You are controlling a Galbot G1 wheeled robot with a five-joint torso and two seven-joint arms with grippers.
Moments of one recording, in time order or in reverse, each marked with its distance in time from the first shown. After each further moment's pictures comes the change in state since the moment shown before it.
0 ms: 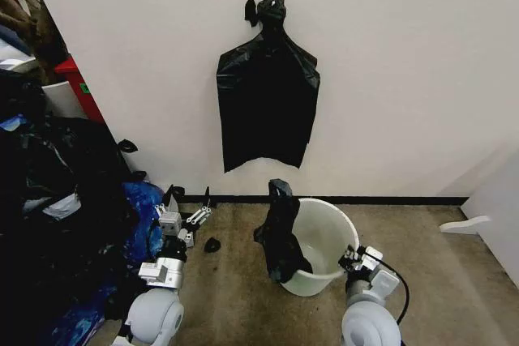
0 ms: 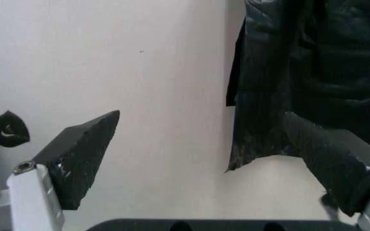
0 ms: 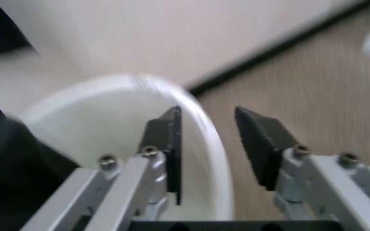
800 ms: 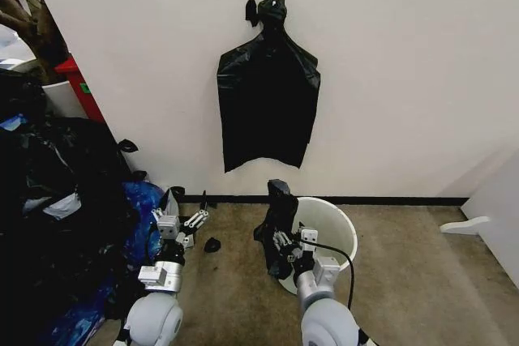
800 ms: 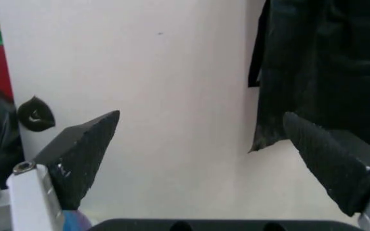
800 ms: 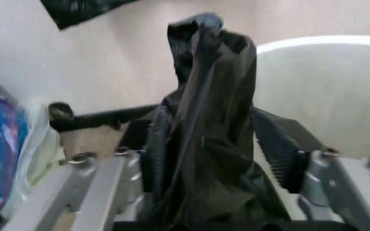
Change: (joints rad) left arm 0.004 -0.002 -0.003 0.029 0.033 0.018 -0.052; right arm 0.198 -0.004 -0.283 -0.075 -0.034 -0.175 -0.192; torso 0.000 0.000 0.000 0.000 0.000
